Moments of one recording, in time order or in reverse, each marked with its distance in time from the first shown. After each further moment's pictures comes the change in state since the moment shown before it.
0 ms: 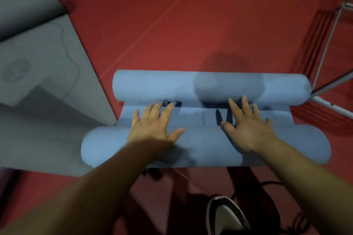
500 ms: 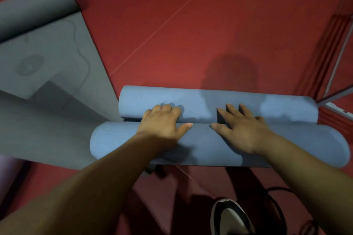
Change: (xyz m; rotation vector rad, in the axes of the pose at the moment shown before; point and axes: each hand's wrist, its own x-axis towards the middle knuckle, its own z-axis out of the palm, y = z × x) left_hand 0.010 -0.003 -0.011 -0.007 0.026 0.052; right_hand 0.001 -0.033 -0.014 -0.085 -0.121 -0.205
